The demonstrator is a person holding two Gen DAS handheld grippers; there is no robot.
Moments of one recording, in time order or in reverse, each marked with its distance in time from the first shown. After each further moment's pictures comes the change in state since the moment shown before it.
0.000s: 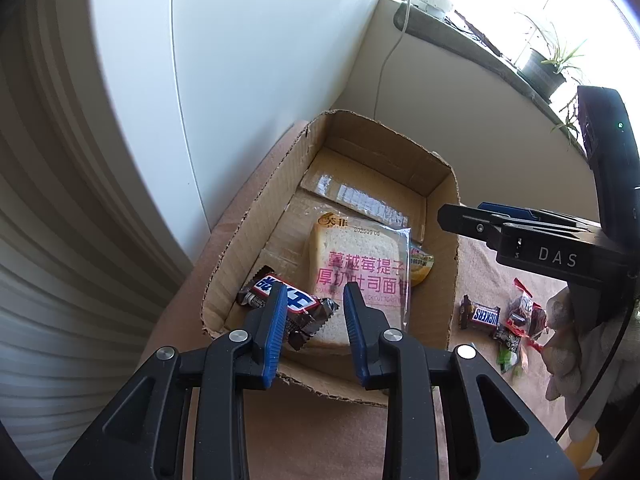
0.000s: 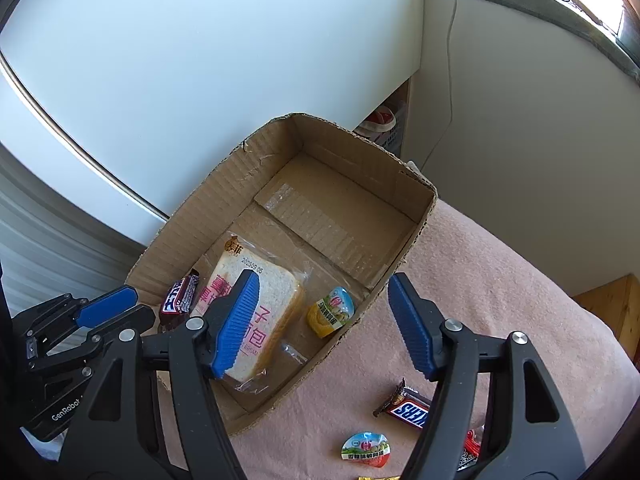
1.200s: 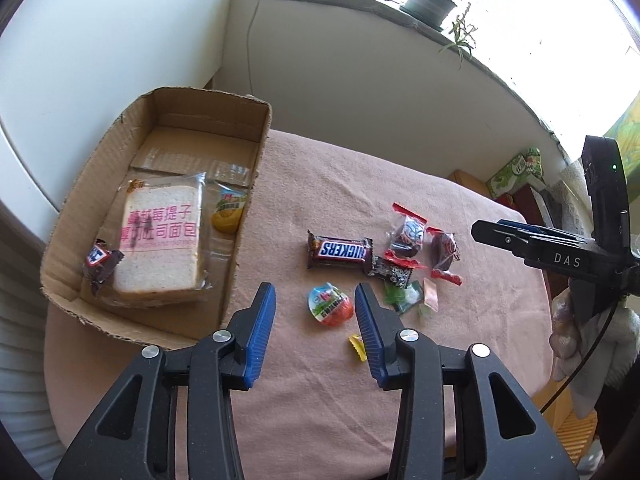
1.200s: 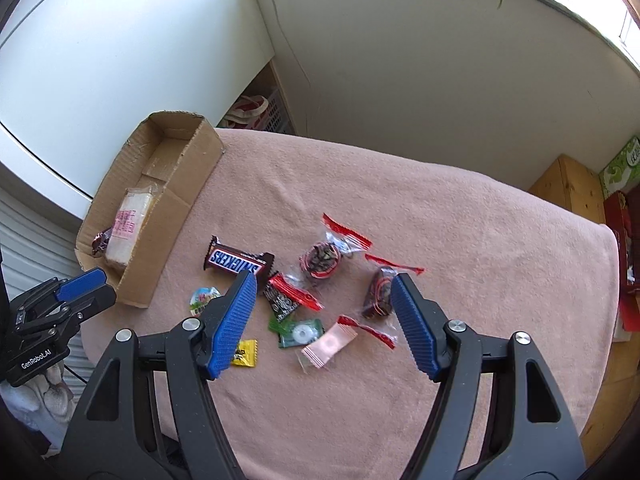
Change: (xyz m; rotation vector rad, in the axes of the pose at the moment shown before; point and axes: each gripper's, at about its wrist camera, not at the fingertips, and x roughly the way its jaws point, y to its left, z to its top) left arm 0.000 -0.132 -0.048 0.247 0.095 -0.218; right arm -0.110 -0.149 -0.146 0.322 -0.015 -0.156
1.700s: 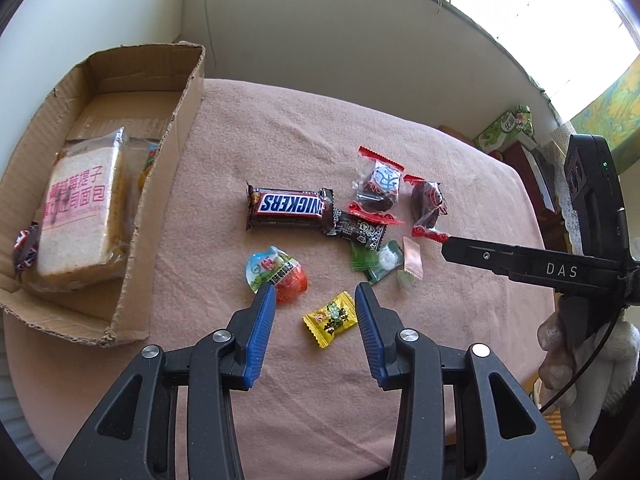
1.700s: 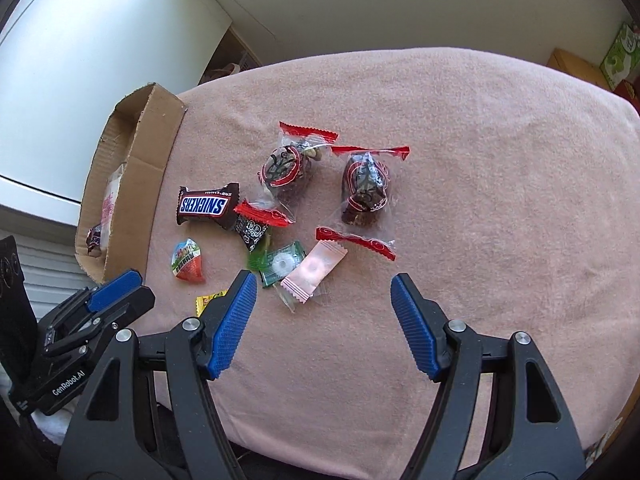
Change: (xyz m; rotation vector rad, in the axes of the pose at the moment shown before) left arm 0.053 -0.034 -0.016 0.047 0.134 -0.042; right arm 0.043 -0.042 -0.057 0.255 0.153 0.113
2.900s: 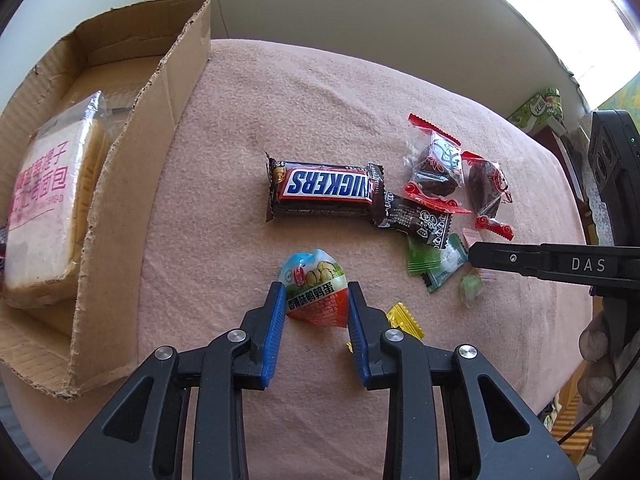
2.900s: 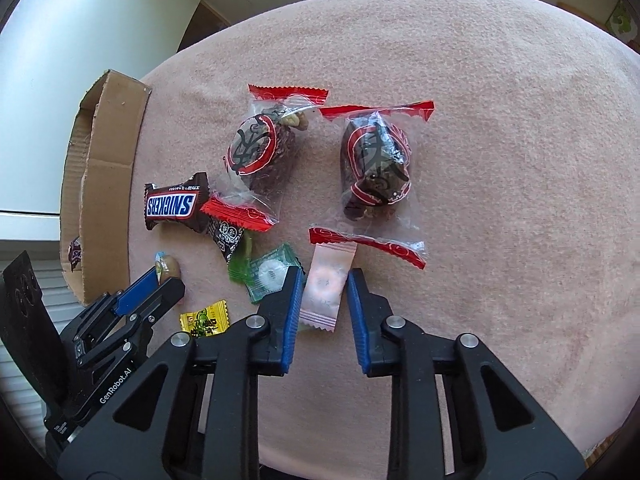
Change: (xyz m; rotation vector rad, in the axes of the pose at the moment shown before) left arm 0.055 0.000 0.005 0.008 0.053 0.082; right arm 0.063 0.010 0.017 0.067 0.129 -0.002
